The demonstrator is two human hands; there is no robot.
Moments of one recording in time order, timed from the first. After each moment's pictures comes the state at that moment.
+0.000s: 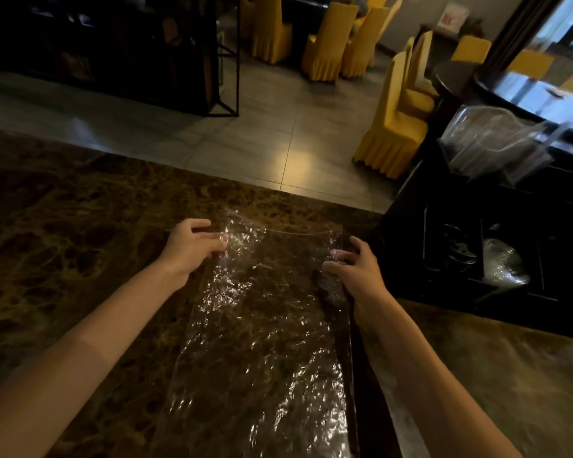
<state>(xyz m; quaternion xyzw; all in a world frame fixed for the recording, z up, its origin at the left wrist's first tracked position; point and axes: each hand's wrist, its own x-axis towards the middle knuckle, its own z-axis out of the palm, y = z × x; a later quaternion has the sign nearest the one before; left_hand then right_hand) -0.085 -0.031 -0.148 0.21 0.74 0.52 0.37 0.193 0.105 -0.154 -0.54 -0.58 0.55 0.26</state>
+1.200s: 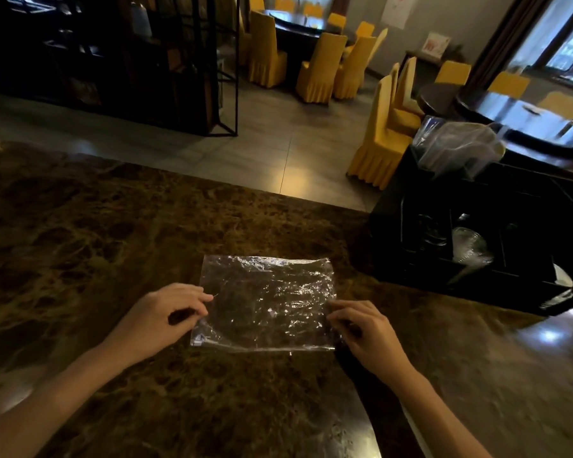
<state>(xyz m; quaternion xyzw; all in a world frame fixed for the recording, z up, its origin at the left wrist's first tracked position) -0.057 -0.192 -0.161 0.65 0.68 0.31 0.13 0.298 0.001 -0.171 -0.32 -0.91 0.19 0.19</state>
